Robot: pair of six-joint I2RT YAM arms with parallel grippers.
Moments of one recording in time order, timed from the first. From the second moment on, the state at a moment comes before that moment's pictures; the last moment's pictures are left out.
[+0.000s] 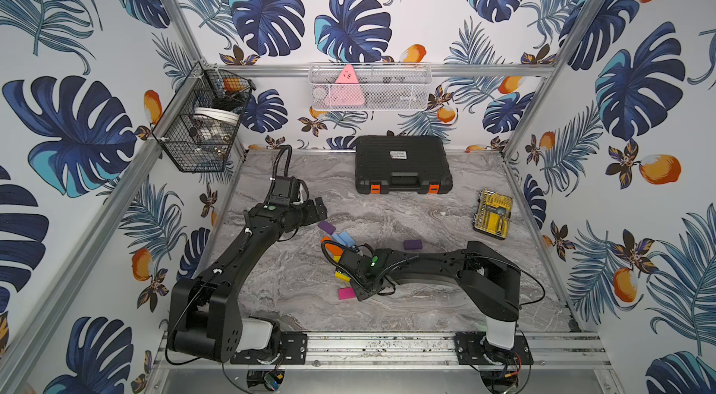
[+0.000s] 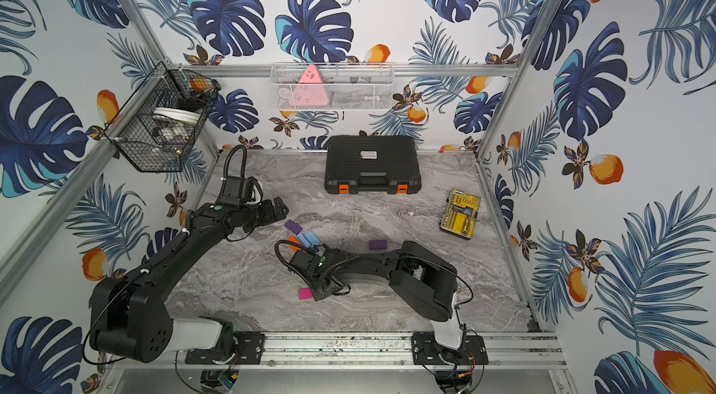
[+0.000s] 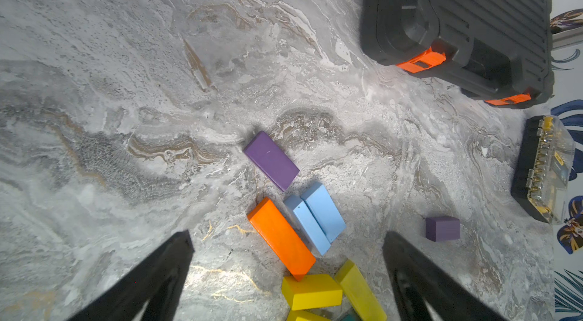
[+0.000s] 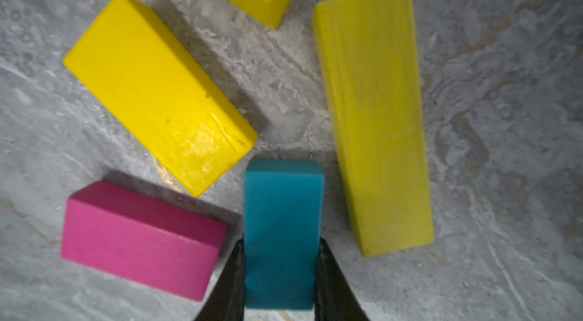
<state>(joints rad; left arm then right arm) -0.12 1.36 1.01 -0.57 0.15 -0.50 1.20 1.92 1.25 -0.70 0.16 0.66</state>
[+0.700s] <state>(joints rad) -0.12 1.36 1.00 -0.56 0.19 -0.52 1.06 1.67 1.22 -0.75 0.17 0.65</state>
